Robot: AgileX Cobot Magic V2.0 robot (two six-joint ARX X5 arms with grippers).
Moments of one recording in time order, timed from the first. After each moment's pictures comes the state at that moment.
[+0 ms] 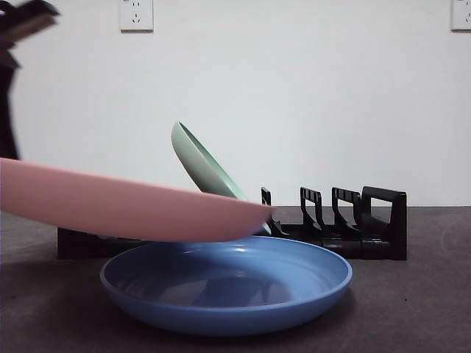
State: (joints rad) left arm -0.42 1.08 0.81 -0.80 0.25 -0.51; right arm 0.57 0.74 1.15 -1.03 0.06 0.16
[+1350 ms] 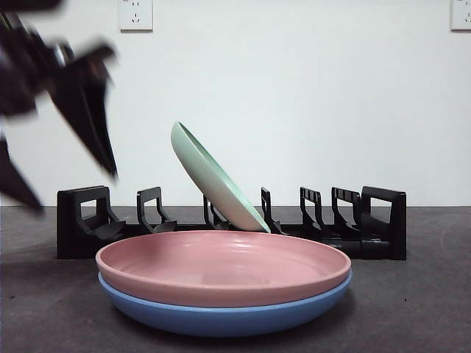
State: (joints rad) left arm -0.44 1.19 0.83 -0.66 0.29 -0.50; right arm 0.57 0.74 1.15 -1.03 0.06 0.16
